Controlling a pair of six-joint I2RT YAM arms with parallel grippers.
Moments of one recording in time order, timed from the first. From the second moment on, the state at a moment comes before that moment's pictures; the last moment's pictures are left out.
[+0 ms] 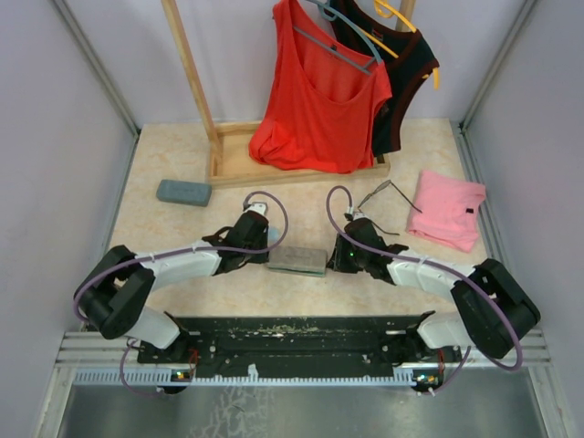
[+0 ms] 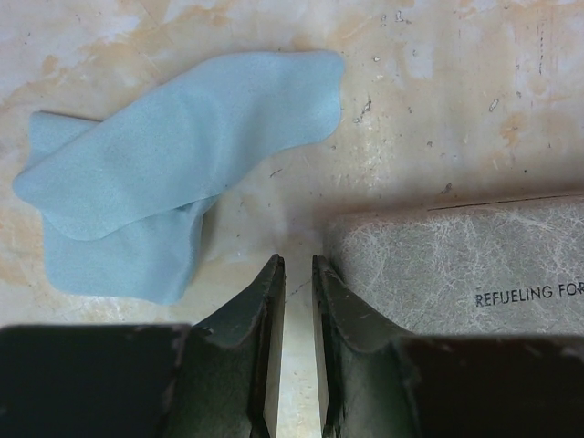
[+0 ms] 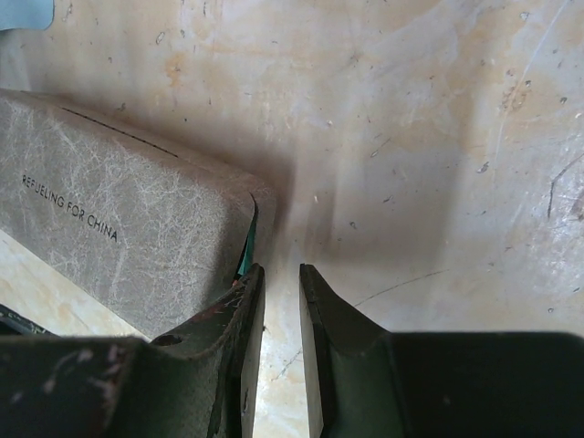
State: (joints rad) left arm -0.75 1.48 0.68 -0.07 -0.22 -0.52; right arm 0.65 1.31 0.51 -0.05 -0.06 0.68
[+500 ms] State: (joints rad) left arm -0.75 1.49 0.67 -0.04 -0.19 -0.52; right arm 0.65 1.32 0.52 -0.05 -0.08 0.67
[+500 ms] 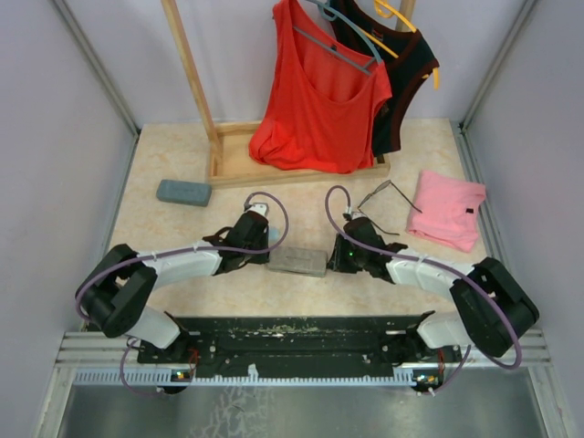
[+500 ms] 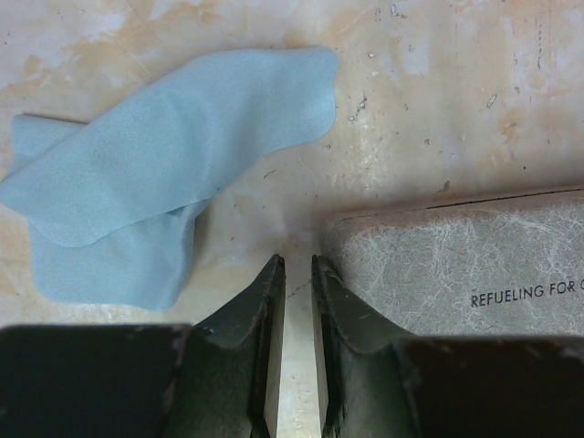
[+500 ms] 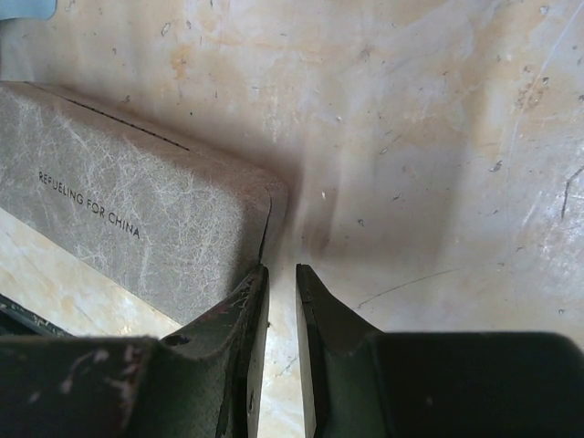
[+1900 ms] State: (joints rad) left arm -0.75 1.35 0.60 -0.05 -0.18 -0.53; right arm 0.69 1.33 0.55 -0.04 -0.08 0.67
